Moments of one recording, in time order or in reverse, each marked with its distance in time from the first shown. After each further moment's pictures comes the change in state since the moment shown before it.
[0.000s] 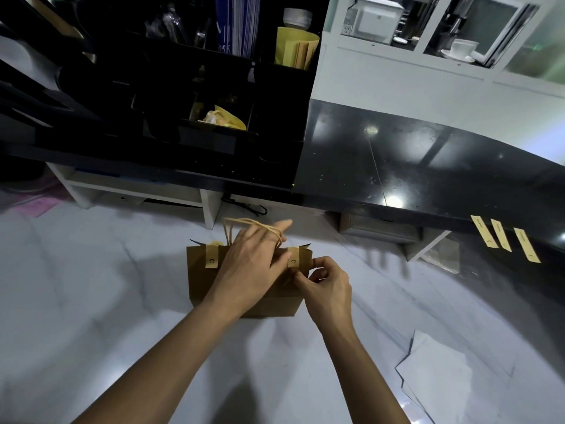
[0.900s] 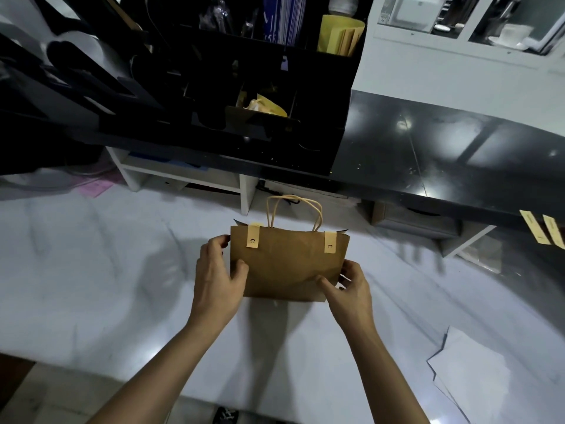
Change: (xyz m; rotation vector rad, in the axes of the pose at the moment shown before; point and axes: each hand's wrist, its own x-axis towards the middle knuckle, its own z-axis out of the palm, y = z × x) left_hand -0.087 -0.083 -0.007 -0.261 0.314 -0.482; right_hand -0.019 0.038 0.023 0.121 -0.094 -0.009
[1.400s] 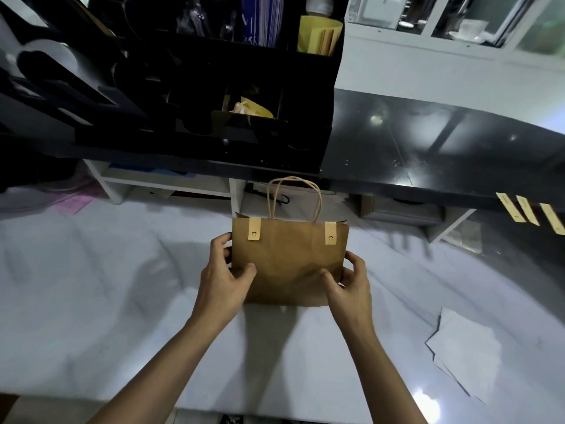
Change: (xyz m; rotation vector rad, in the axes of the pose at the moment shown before) left_hand 0.012 0.002 -0.010 -0.205 -0.213 -0.117; right_hand -0.024 -0.010 0.008 0.082 0.137 0.013
